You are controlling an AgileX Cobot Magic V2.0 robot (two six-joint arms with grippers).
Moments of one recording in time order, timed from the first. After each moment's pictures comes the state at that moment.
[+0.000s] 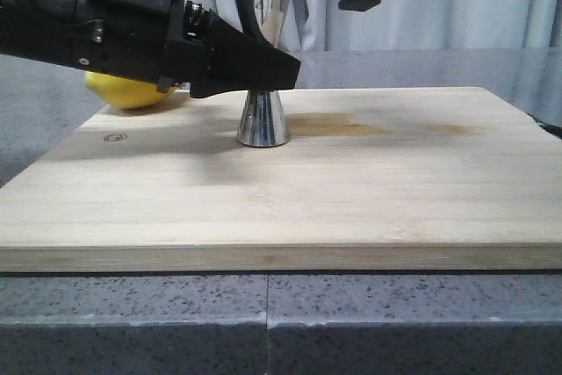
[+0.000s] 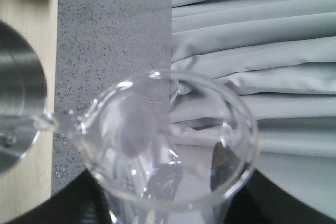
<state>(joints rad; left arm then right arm) -0.40 1.78 -0.97 -1.77 1.02 2.21 0.66 1.49 -1.12 -1.42 0.26 0.06</state>
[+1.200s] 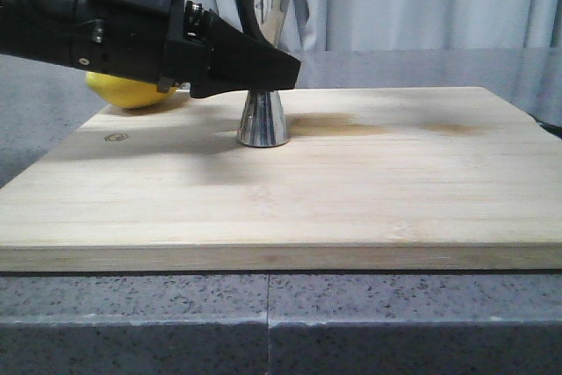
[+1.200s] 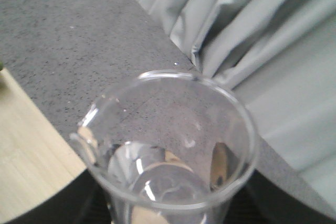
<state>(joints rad) -0.40 1.78 -0.97 -1.77 1.02 2.21 0.56 1.45 -1.10 -1.36 0.24 0.84</state>
